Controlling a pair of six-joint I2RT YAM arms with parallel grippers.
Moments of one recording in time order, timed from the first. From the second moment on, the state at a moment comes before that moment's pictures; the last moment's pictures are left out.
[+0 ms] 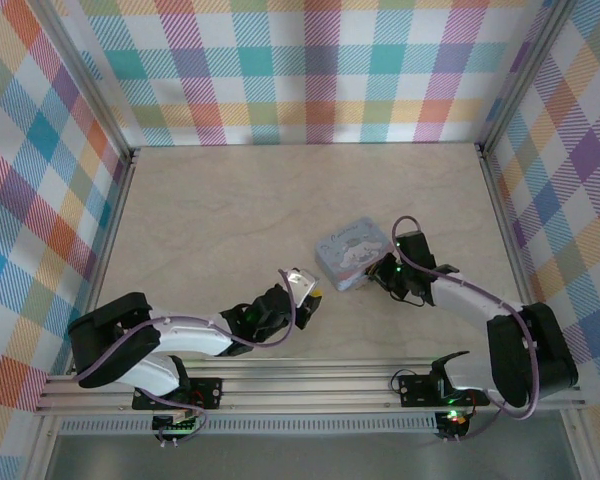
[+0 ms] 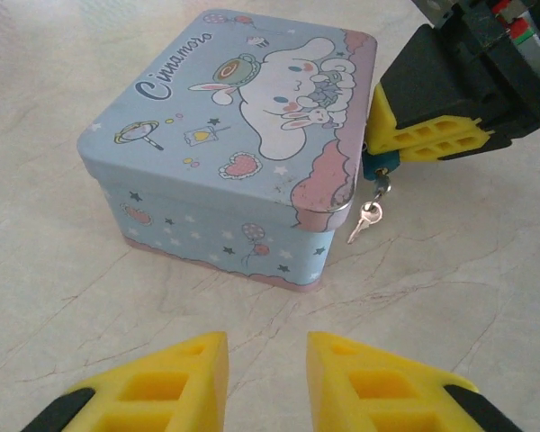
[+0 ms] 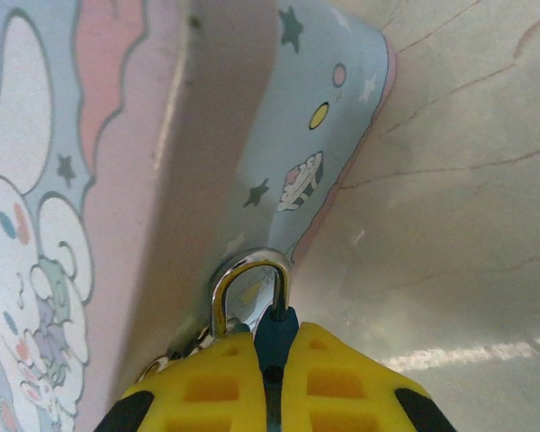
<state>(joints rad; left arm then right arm) -1.10 1.43 0.44 0.57 -0.32 -0.19 0.35 1.30 0.55 -0.18 -0.23 1.01</state>
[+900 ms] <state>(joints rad) -1.10 1.09 0.43 0.21 -0.54 -0.23 0.34 1.17 0.61 -0.33 -0.19 0.95</state>
